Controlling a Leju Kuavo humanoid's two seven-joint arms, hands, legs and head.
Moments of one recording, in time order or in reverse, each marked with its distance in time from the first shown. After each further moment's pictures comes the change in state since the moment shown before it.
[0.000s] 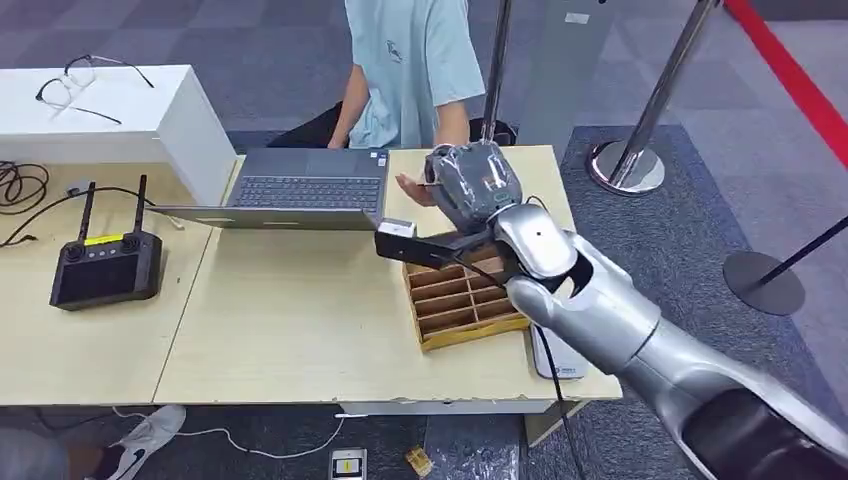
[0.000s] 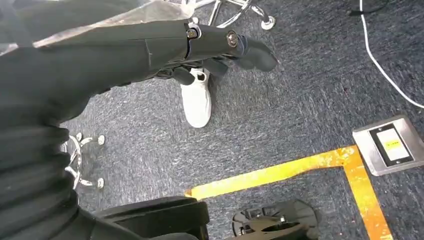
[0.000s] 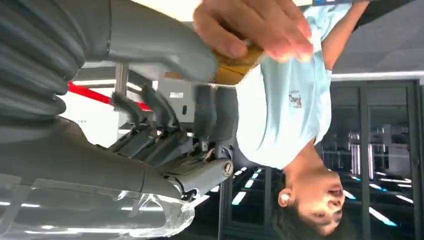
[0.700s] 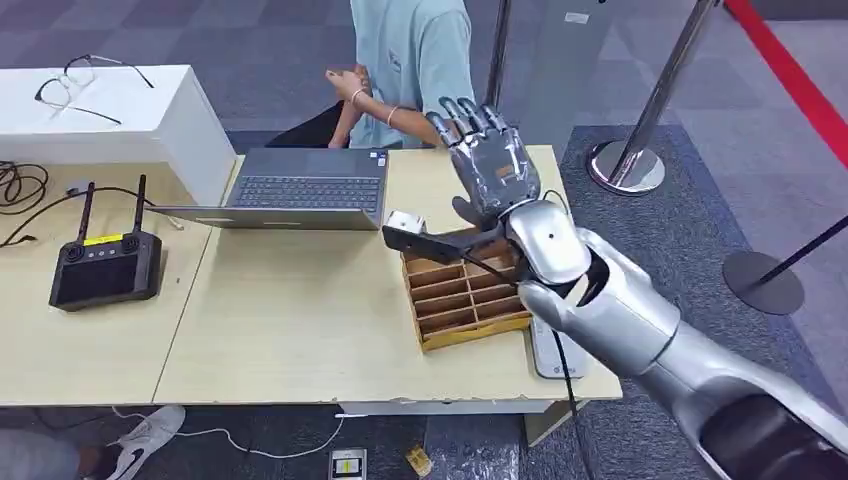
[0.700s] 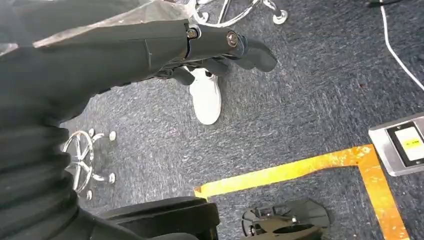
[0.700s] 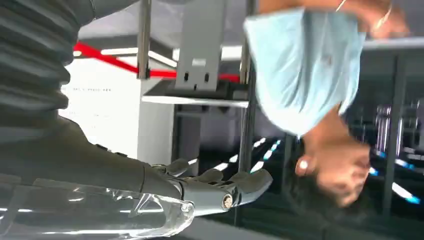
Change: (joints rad) left arm 0.003 0.002 0.000 0.001 0.011 -0.008 0.039; right arm 0.007 -0.066 -0.022 -0.152 0.139 0.056 0.116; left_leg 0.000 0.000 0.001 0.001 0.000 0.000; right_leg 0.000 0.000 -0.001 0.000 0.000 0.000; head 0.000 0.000
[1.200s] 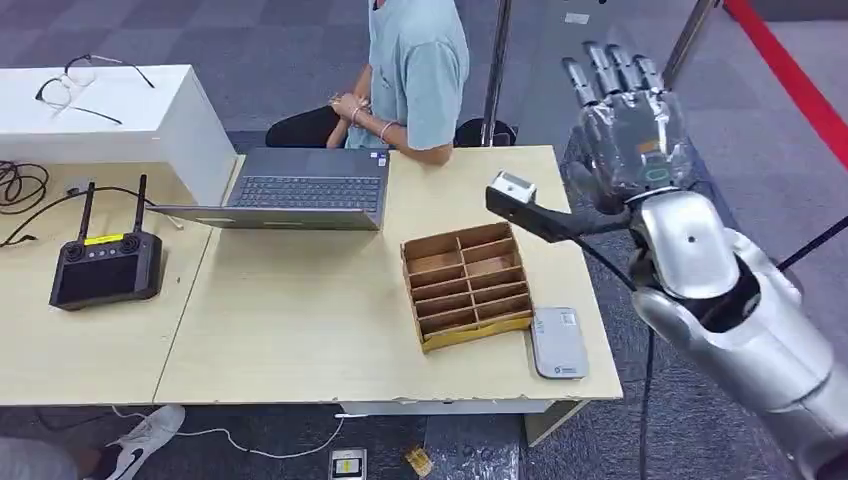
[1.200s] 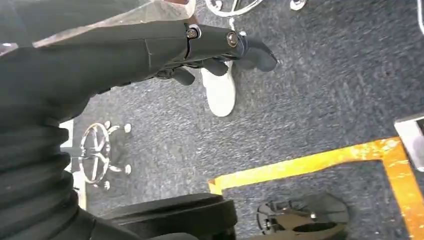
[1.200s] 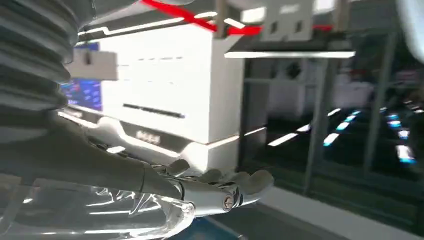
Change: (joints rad) left arm 0.008 0.005 0.003 0.002 0.017 -0.034 0.047; right arm 0.126 -0.315 -0.251 -0.452 0.050 0.247 0.151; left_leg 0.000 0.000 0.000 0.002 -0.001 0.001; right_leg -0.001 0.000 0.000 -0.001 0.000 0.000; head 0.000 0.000
